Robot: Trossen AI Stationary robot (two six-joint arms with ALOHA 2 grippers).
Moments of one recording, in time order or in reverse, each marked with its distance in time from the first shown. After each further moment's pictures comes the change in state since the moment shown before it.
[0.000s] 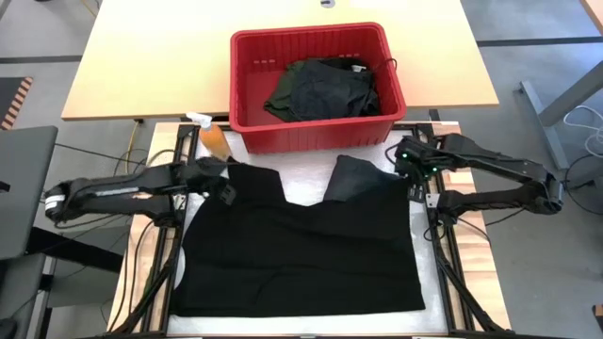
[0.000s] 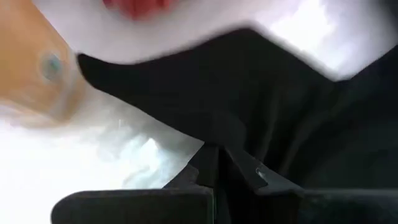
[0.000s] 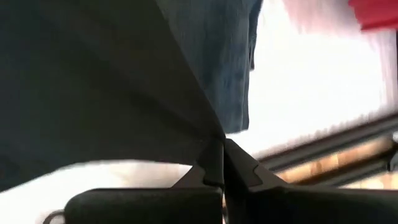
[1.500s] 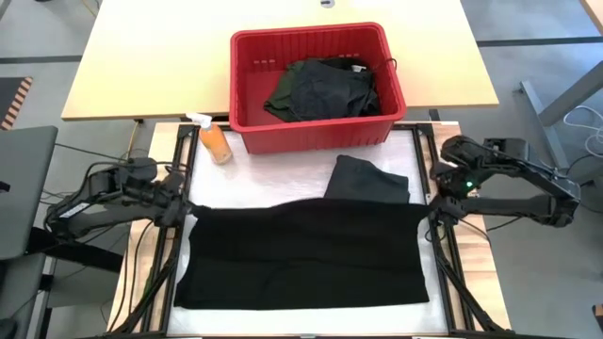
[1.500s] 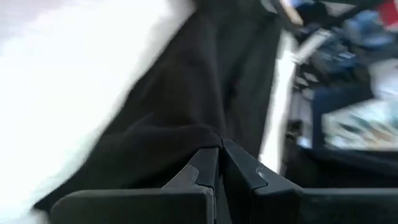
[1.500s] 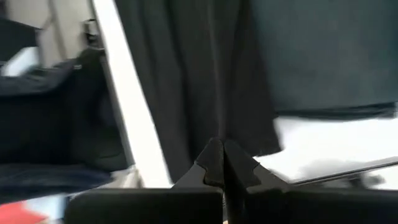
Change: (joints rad) left arm 0.000 -0.538 0.181 -0.474 0.657 -0.141; right arm 0.099 -0.266 0.179 -0.214 -0.629 0.403
